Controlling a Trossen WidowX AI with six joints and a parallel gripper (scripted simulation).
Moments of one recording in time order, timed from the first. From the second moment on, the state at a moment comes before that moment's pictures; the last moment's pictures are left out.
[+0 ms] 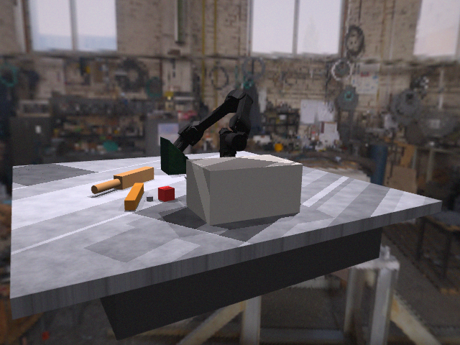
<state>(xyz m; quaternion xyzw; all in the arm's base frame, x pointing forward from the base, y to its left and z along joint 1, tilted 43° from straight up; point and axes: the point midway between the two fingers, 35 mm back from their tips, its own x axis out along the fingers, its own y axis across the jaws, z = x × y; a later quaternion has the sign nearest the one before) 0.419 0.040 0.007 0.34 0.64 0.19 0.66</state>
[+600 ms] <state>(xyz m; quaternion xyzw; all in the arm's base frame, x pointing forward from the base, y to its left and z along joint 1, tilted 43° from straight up) 0.418 0.033 0.000 0.34 0.64 0.19 0.66</state>
